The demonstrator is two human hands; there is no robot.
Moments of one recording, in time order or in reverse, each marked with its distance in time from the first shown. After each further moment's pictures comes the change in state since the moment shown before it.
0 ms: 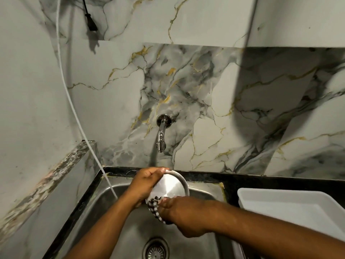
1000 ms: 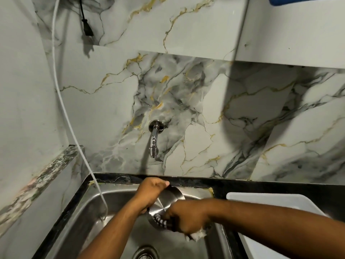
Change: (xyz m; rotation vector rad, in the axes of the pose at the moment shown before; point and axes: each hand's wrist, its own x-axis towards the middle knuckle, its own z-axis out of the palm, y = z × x) left_hand 0.007 -0.007 0.027 0.224 -0.027 -0.147; right_hand -0.008 0.015 -0.011 0.437 -0.216 0.231
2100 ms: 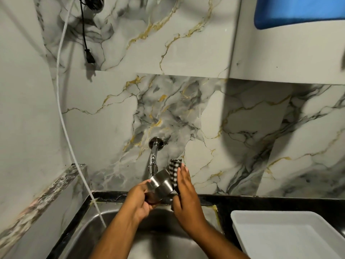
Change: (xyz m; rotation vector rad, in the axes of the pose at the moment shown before) left_hand 0.008 0.044 -0.015 -0.846 0.149 -0.231; right_hand 0.047 0.035 0.019 0.214 1.358 -0.057
